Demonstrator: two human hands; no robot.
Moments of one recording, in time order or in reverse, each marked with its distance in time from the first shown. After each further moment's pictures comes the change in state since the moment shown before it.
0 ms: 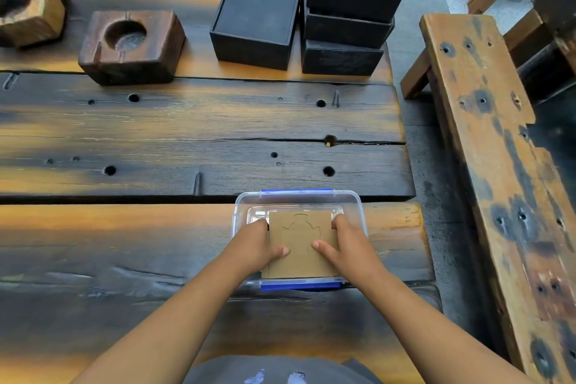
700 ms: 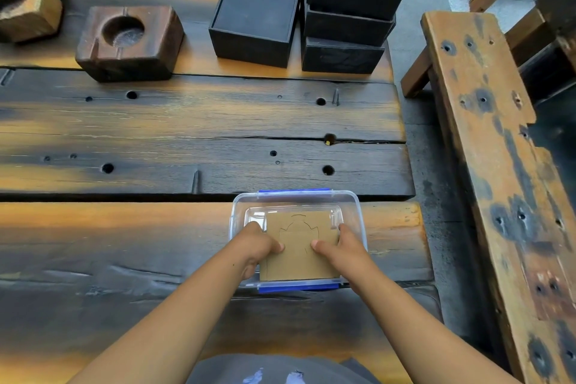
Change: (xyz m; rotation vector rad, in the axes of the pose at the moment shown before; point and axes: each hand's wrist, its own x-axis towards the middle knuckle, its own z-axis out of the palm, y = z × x) left_hand 0.001 0.007 0.006 -0.762 -0.093 -0.337; right_hand 0.002 -0.006 0.011 0.546 -0.123 0.380
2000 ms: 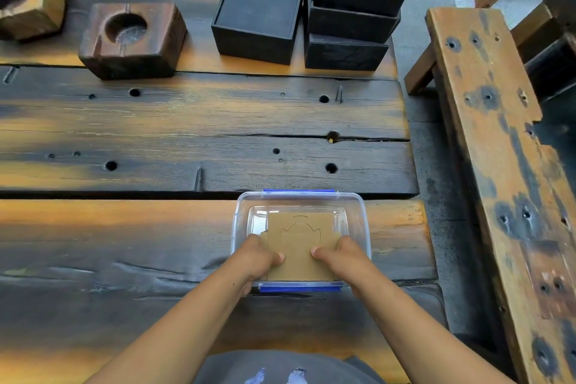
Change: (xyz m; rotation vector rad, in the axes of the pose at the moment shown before) left_hand -0.004 -0.026 0.001 0.069 0.019 0.000; right_hand -0.009 -0.003 0.005 -0.095 -0.058 0.174
